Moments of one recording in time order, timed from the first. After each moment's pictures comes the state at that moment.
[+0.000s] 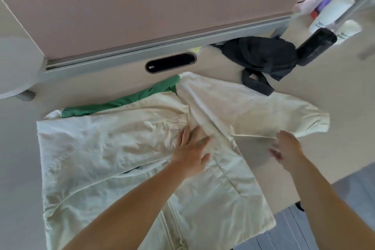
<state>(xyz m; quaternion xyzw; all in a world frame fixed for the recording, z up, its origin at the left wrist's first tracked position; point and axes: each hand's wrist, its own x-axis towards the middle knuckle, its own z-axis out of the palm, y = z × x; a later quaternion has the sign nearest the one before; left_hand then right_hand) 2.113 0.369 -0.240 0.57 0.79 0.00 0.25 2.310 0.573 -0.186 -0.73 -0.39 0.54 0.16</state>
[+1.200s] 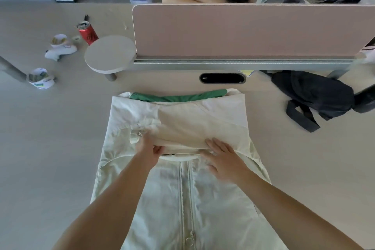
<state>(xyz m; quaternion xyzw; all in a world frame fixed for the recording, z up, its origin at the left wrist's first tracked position) 2.028 0.223 -0.181 -0.39 0.53 0.70 0.27 2.183 0.440 -0.231 0.03 -0.98 0.09 -0.18</state>
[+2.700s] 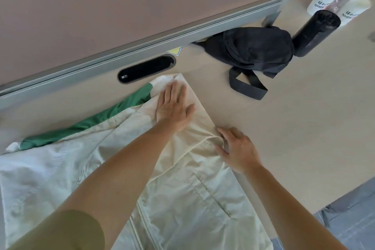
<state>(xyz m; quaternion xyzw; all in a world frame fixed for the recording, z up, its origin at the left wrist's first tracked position) 2.020 0.525 -0.266 0.47 0.87 -0.03 0.14 2.269 0.578 -0.272 -0.32 -0.93 0.17 0.05</state>
